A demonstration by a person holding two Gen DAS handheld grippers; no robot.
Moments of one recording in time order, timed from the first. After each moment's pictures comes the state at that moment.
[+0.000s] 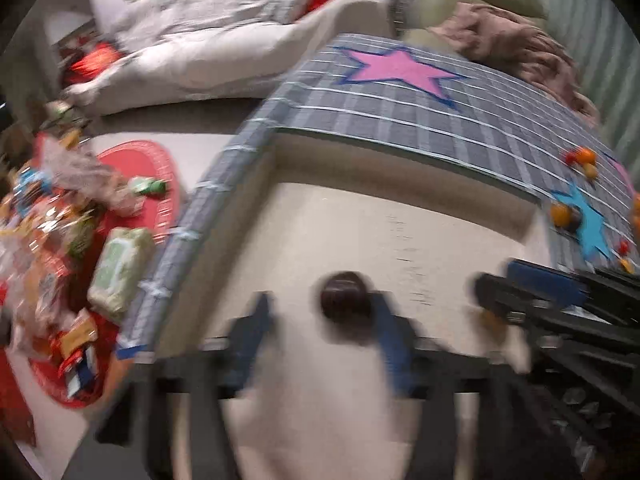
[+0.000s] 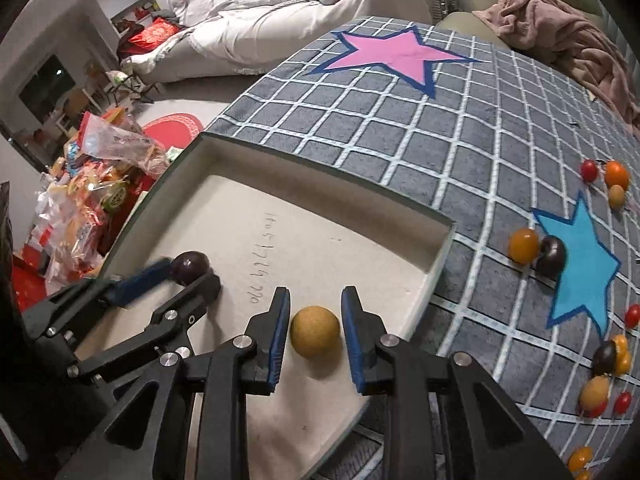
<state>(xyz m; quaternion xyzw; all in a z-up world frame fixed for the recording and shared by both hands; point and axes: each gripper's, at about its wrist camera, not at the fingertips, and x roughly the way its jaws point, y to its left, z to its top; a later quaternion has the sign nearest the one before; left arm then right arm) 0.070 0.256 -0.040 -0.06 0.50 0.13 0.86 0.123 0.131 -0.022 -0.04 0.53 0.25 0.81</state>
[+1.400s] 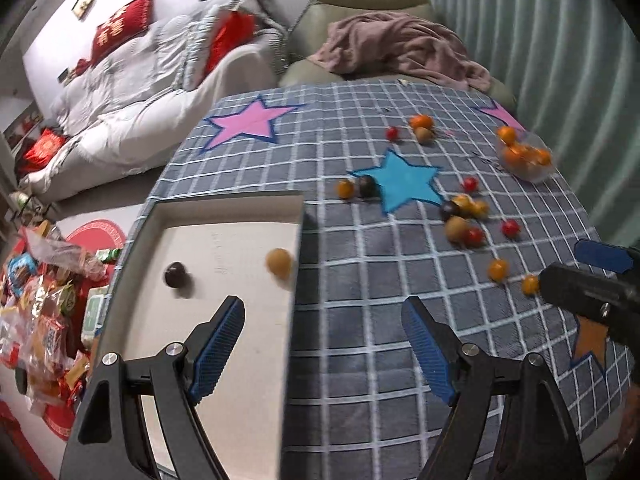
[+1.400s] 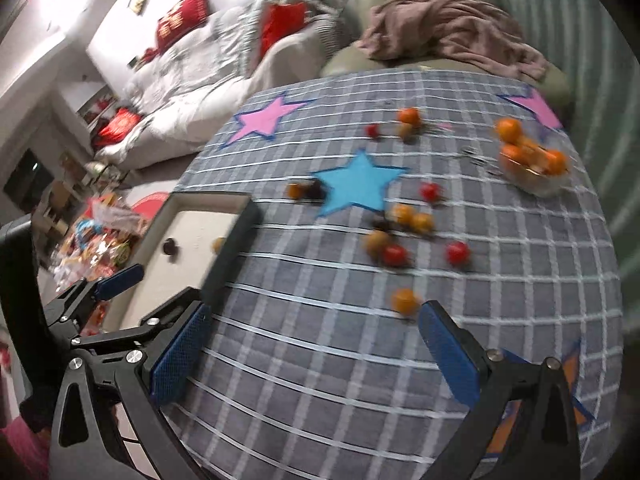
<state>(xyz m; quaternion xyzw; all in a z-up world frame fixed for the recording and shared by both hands) -0.005 0.080 0.039 0.04 0.45 -0.02 0.89 0.010 -0.111 0.055 0.08 0.47 0.16 0.86</state>
